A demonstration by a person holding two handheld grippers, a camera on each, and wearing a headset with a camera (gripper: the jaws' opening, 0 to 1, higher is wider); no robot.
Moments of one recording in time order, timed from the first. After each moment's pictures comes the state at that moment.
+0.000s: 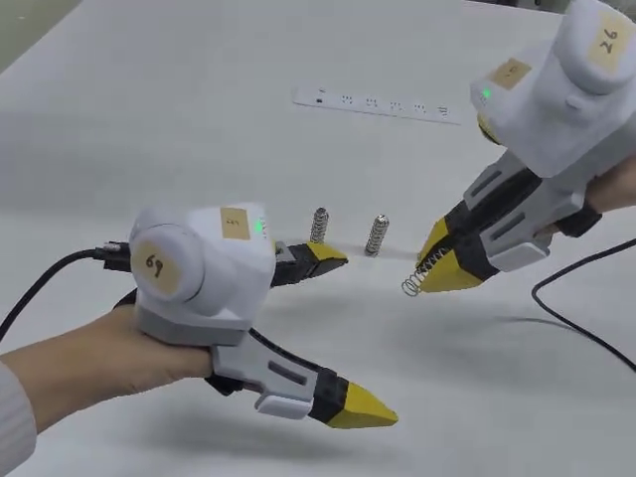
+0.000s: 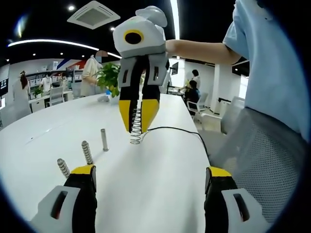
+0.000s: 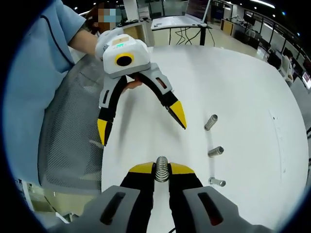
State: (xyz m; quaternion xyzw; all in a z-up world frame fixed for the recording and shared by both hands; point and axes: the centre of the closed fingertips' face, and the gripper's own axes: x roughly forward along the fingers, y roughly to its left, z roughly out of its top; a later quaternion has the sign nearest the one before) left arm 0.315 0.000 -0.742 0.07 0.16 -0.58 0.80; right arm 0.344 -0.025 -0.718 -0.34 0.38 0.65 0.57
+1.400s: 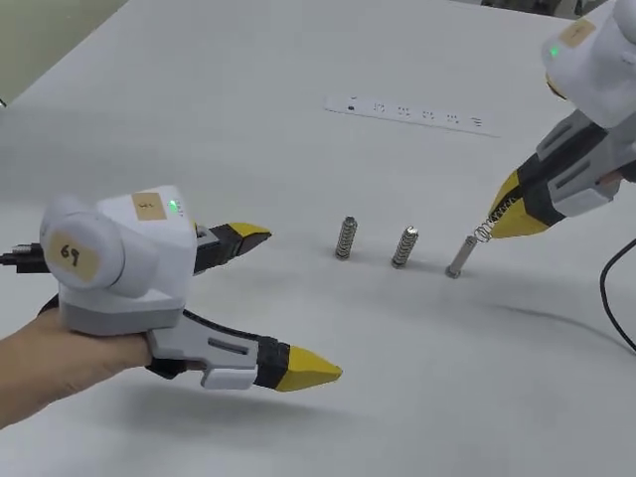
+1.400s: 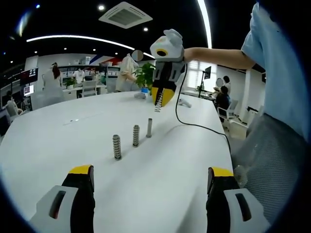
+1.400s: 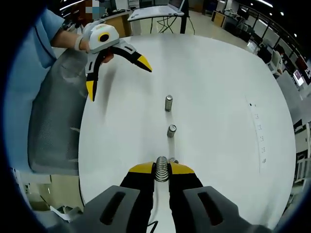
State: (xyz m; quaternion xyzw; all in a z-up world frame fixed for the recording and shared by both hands) left arm 0.343 0.082 -0.743 0.04 0.18 -0.46 0.87; right arm 0.425 -0.058 -0.713 -0.39 0.40 0.59 0.58
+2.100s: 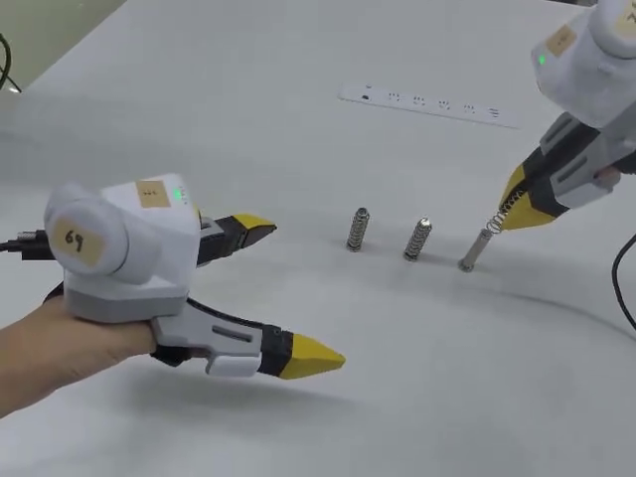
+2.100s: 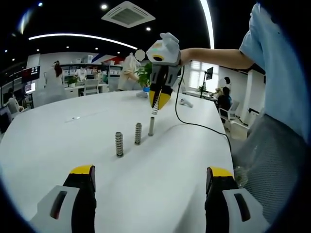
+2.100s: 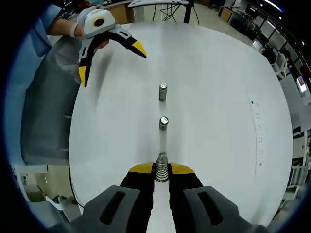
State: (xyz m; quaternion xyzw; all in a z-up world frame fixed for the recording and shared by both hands) left arm 0.343 0.087 -0.746 0.04 0.18 -0.45 0.87; right arm 0.440 -0.061 -0.729 -0.44 0.41 0.58 0.56
